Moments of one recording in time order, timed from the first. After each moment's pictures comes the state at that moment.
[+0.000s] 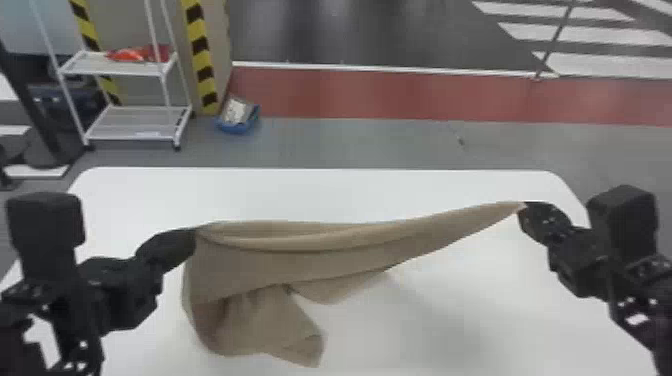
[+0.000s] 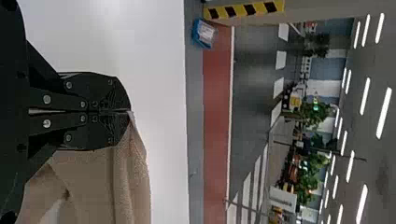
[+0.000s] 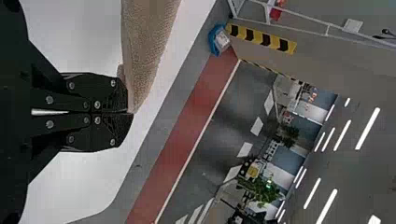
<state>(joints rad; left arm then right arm) 0.32 0.10 0.09 -2.46 0.15 0.98 -0.23 0.28 -0.17 -0.23 -2.24 0.36 0.59 0.50</state>
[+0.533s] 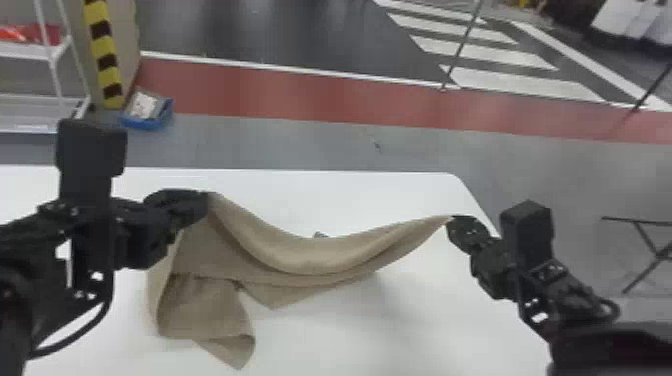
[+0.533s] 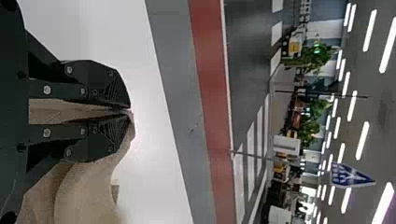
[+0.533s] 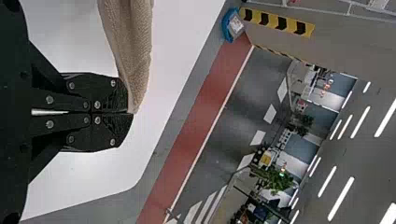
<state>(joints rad) -0.03 0.09 -0.20 -2.20 0.13 1.07 -0.20 0.32 -0.17 -0.31 -2.22 0.35 0.56 0.51</state>
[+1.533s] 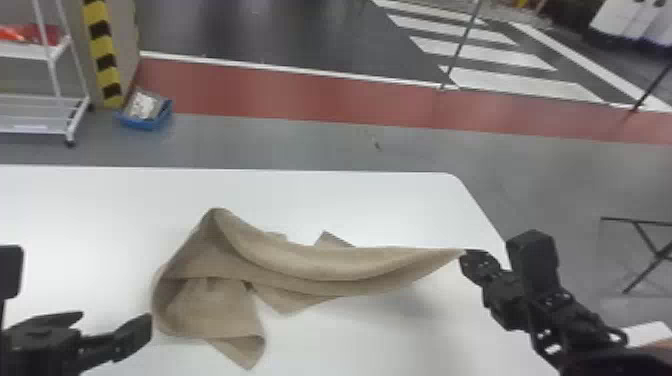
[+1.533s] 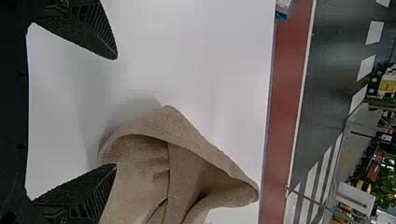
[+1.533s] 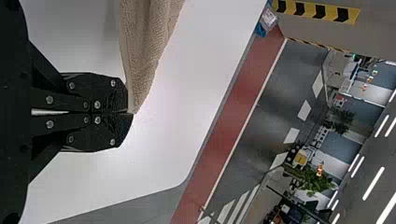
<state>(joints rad) 0.28 0.09 0.03 -2.33 0.16 1.20 -0.24 0.37 -0.15 -0.36 -2.17 0.37 0.59 0.52</state>
